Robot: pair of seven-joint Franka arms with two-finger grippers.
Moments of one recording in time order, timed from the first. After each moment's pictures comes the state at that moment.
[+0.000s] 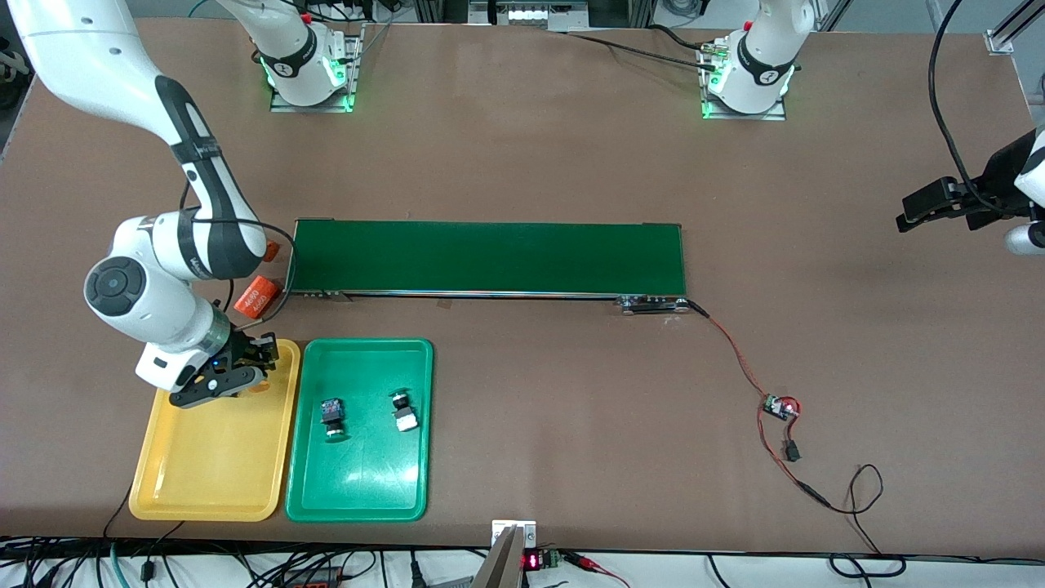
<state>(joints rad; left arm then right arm) 0.19 0.08 -0.17 -1.52 -0.02 1.56 -0.04 -0.06 0.62 0.16 -1.64 -0.16 2.37 -0.20</state>
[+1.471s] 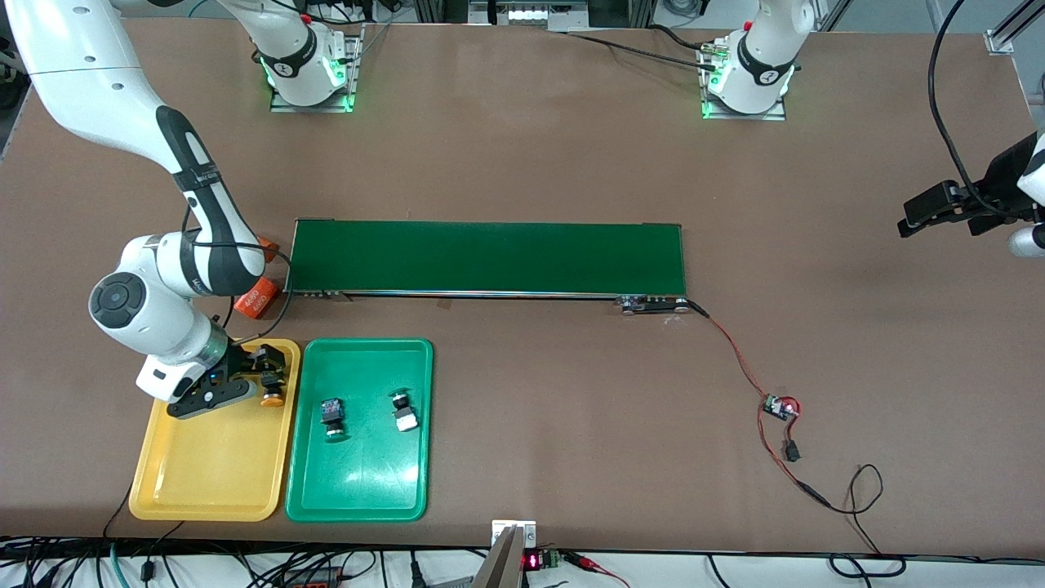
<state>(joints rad) 0.19 0.08 -0.17 -1.52 -0.02 1.59 -0.04 -0.10 0.68 0.17 -1.61 -0.16 2.44 -0.21</state>
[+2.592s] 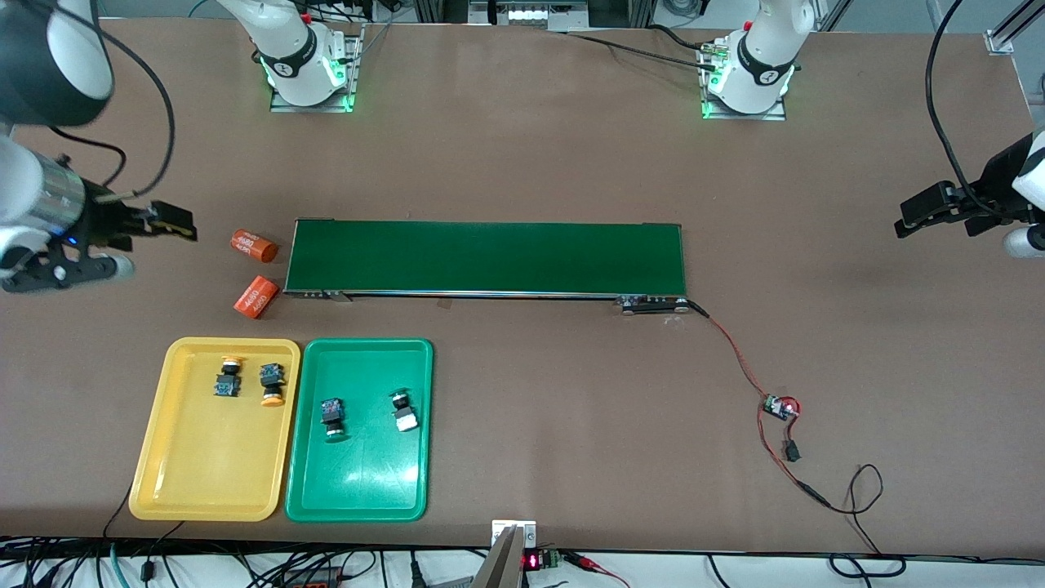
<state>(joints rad) 0.19 0.08 -0.17 -1.52 -0.02 1.59 -0.04 -0.09 0.15 0.14 -1.54 -0.02 1.54 -0.09</state>
